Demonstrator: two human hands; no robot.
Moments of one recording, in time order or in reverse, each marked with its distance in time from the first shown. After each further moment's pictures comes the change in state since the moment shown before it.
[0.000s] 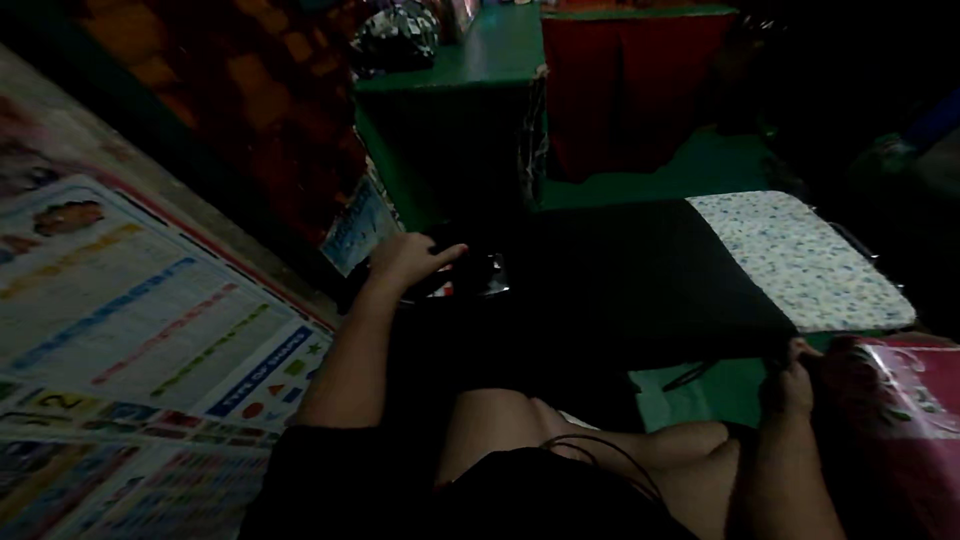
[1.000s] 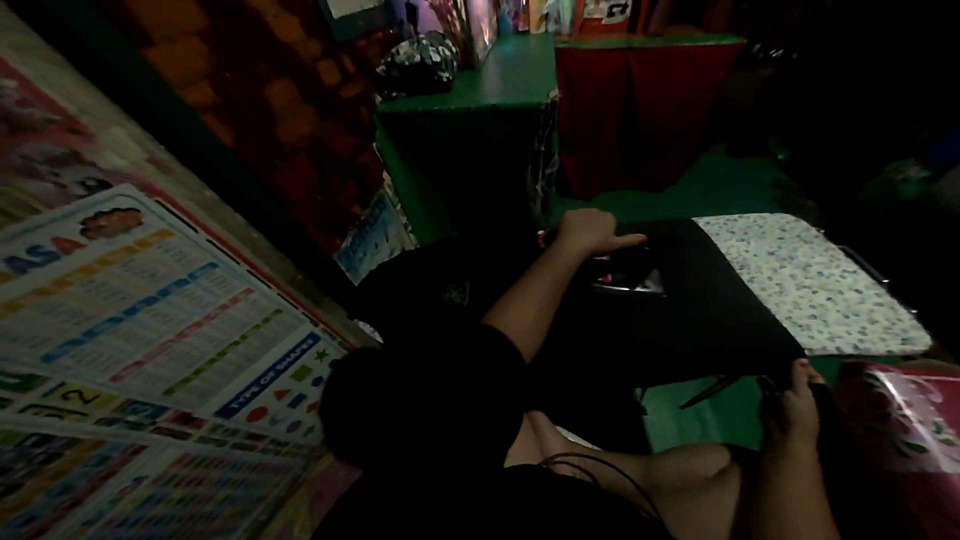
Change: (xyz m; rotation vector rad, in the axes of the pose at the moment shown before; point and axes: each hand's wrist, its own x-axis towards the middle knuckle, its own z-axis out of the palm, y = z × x) left_hand 0.051 0.228 0.006 0.081 -0.147 0.450; right_hand 0.004 -0.006 0.012 0.203 0.078 0.111
